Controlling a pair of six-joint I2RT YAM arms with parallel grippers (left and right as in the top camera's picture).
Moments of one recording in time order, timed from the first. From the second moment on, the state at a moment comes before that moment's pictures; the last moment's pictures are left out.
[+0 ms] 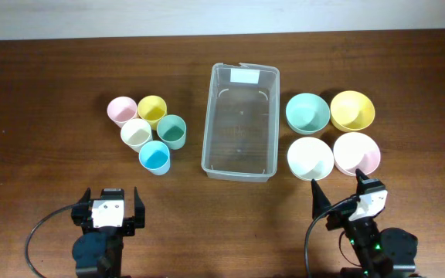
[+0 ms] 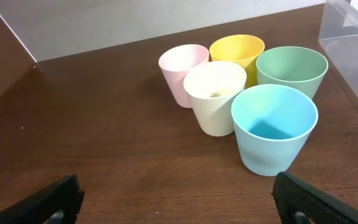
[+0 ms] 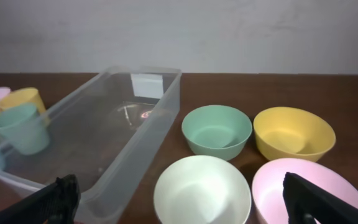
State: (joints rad) left arm 0.06 0.02 0.14 -0.42 -0.06 0.20; right arm -0.06 0.02 0.22 -0.37 -0.28 0.05
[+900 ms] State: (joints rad) left arm 0.06 0.01 0.13 -0.42 -0.06 0.20; right arm -0.31 1.34 1.28 -0.98 -0.13 0.19
